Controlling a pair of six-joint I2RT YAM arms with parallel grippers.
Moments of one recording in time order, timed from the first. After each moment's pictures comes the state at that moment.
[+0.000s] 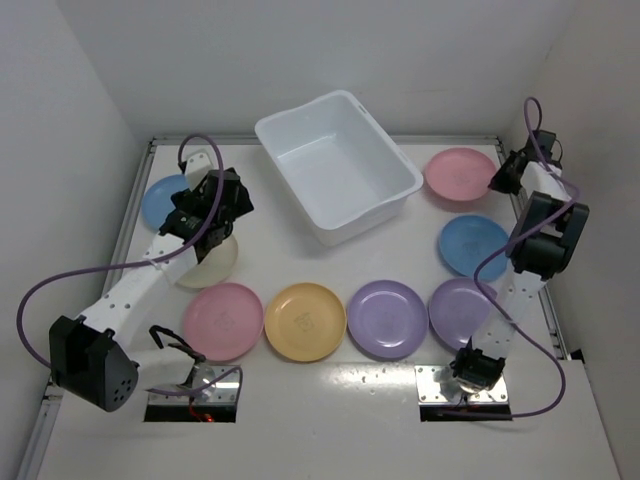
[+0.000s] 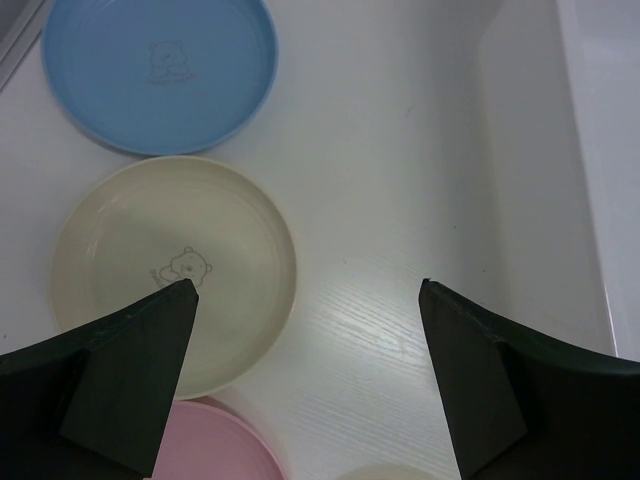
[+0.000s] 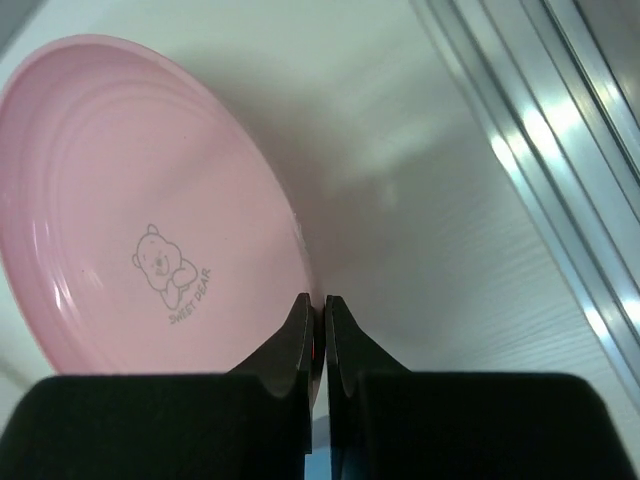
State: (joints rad) left arm -0.38 1.22 1.06 -0.49 -0.63 -0.63; right arm -0.41 2.22 1.73 -0.39 -0.14 0.31
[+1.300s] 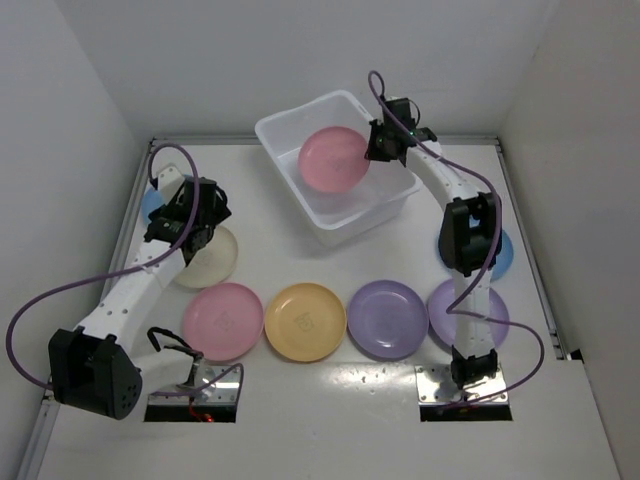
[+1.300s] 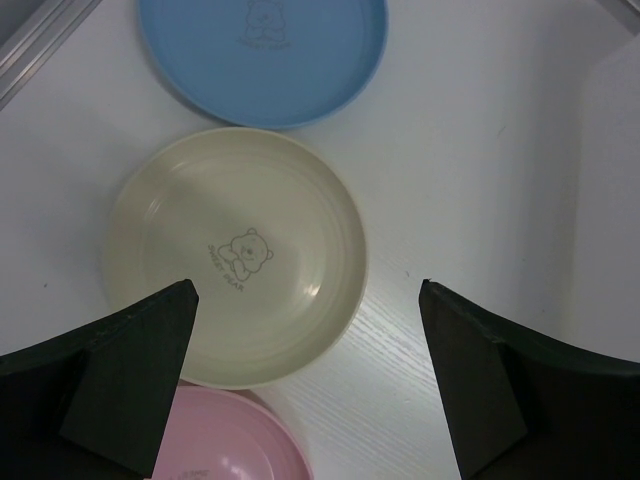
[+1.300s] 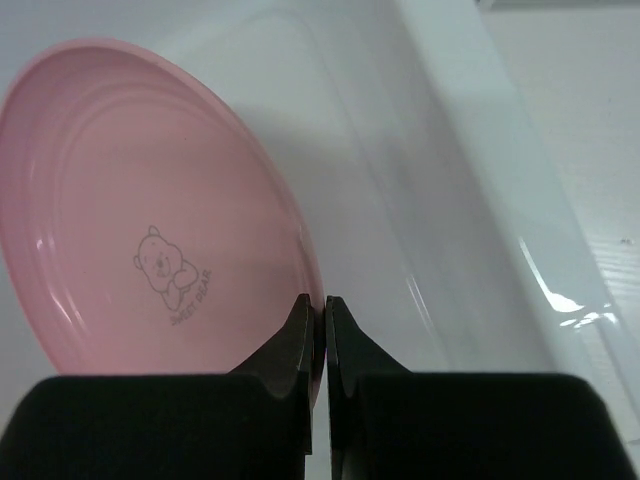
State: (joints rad) left arm -0.22 1.17 0.98 -0.53 -0.60 -0.72; right arm 0.25 2.23 2.01 -0.45 -0.05 0.31
